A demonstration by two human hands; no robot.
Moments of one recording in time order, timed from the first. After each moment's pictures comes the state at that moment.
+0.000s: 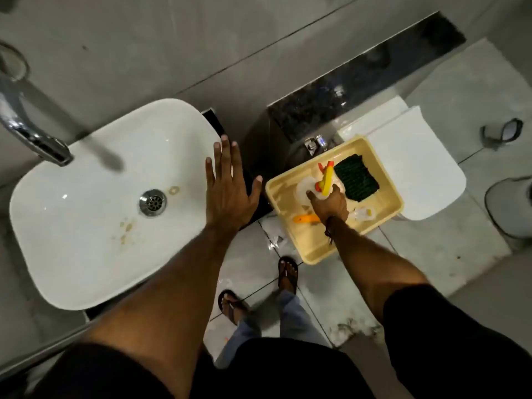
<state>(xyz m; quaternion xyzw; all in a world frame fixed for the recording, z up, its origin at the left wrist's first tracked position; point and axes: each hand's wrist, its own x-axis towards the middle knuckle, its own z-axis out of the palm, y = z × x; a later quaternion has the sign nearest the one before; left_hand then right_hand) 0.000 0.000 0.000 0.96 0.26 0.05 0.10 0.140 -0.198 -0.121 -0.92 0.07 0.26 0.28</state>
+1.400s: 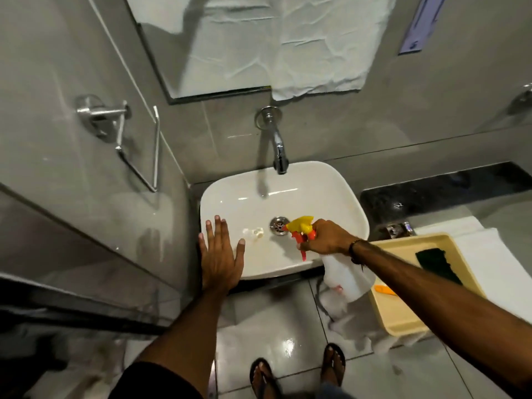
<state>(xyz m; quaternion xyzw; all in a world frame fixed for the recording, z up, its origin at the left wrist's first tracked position) -0.314 0.098 -0.032 0.86 0.49 0.12 0.10 -0.053 -0.021 0.070 -0.81 -0.45 0.36 0.07</state>
